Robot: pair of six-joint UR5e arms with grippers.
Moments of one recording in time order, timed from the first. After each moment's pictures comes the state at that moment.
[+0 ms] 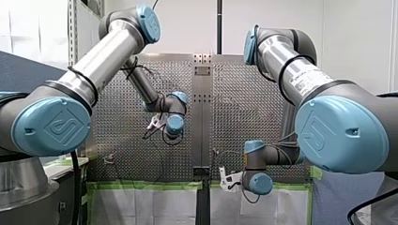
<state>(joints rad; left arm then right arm) -0.42 -2.31 -1.53 -2.76 -2.10 -1.17 2.07 -0.61 1.93 -1.06 1.52 1.44</state>
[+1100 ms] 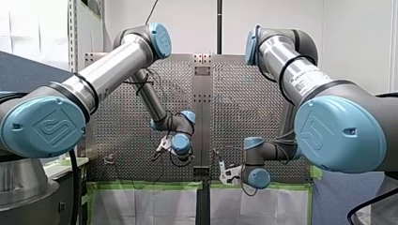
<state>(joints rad) -0.50 -2.46 -1.53 -2.74 -1.98 -1.26 2.05 -0.61 1.84 -1.04 1.48 1.44</state>
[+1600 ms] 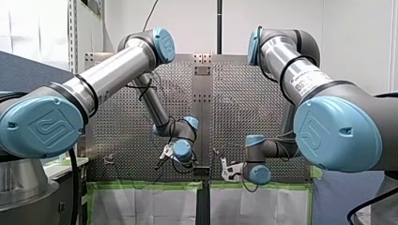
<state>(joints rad) -0.53 -2.50 -1.53 -2.72 -1.93 -1.32 2.03 -0.61 1.80 -1.01 1.46 1.44</state>
